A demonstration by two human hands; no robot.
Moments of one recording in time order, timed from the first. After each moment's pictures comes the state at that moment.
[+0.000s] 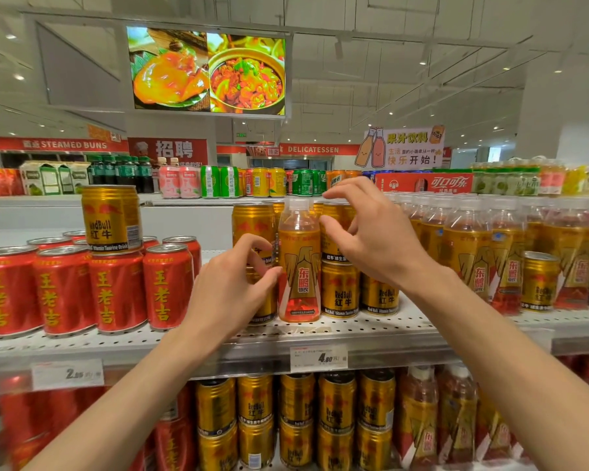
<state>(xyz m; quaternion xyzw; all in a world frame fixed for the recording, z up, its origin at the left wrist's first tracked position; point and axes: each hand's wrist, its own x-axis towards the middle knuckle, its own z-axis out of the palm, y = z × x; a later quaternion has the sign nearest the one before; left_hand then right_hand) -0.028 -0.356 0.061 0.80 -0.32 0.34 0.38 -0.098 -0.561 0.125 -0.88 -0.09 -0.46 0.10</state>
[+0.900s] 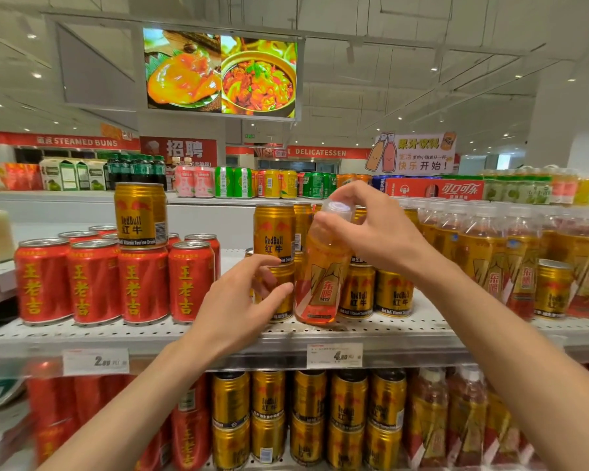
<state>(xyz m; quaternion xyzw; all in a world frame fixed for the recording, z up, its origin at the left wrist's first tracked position) -0.027 -0.328 0.041 0.81 -0.34 0.26 0.41 -0.099 -0.537 0.139 -0.89 -0.06 -0.39 0.23</state>
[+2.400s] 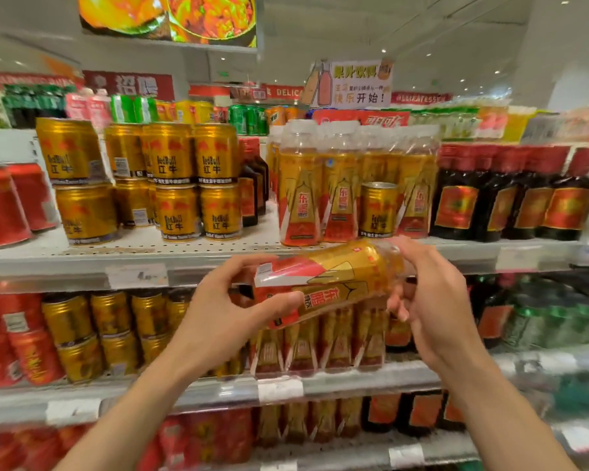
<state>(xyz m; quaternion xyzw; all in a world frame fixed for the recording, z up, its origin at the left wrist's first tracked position) -0.204 -0.554 -0.025 0.75 -0.31 0.07 0.58 -0.302 -0.780 -0.005 -0.62 0.12 -0.35 0.69</state>
